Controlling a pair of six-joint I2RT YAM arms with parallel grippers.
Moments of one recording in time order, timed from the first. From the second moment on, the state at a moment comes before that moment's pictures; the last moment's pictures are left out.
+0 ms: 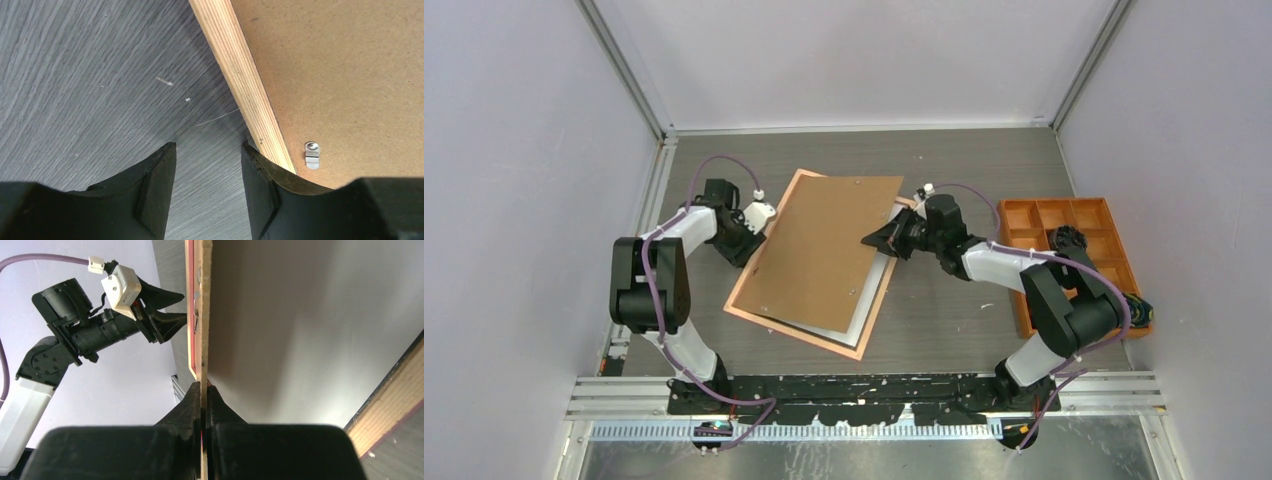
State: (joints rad) left arm -0.04 1.71 1.04 -0.58 0.17 0.76; right arm 0.48 1.56 0.71 0.39 -0.48 1.18
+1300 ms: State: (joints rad) left arm -0.13 1.61 1.05 -0.66 0.23 0.70; right arm 0.48 1.64 1.17 -0.46 -0.16 0.76
